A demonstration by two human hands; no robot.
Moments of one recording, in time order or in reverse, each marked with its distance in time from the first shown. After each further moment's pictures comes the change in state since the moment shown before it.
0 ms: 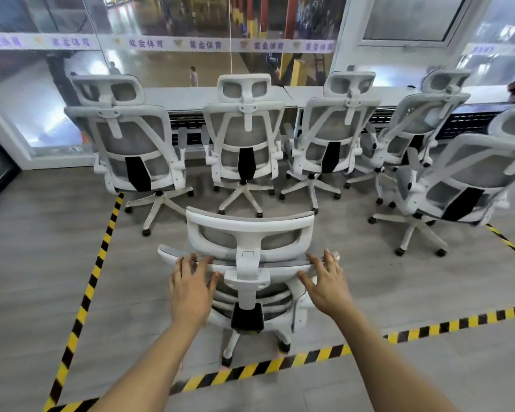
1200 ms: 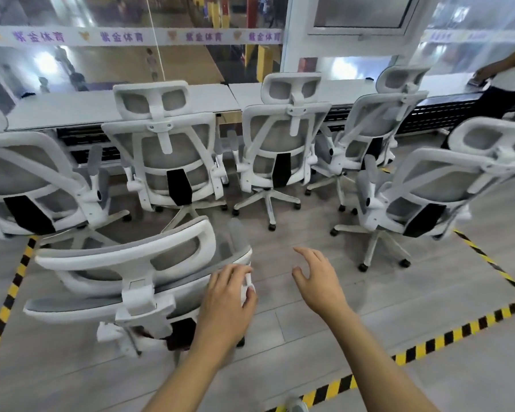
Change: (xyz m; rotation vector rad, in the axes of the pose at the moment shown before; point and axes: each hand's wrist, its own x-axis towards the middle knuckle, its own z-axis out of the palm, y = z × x) left_hand 0.200 0.359 0.122 -0.310 -0.098 0.365; right_hand 0.279 0.152 -0.179 0.132 0.169 -0.028
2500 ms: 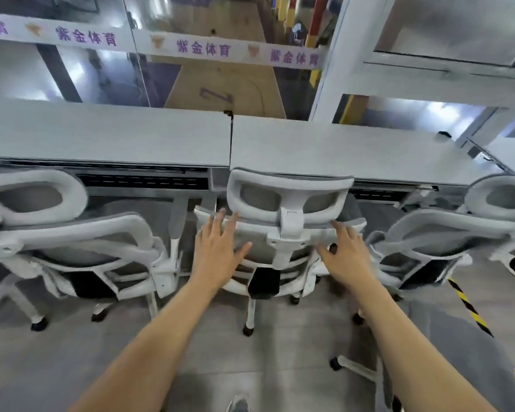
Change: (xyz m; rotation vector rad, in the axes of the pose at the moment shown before) left_hand 0.834 -0.085 0.255 0.318 0.022 -0.218; right_hand 0.876 0.165 -0.123 -0.257 -0.114 -0.054
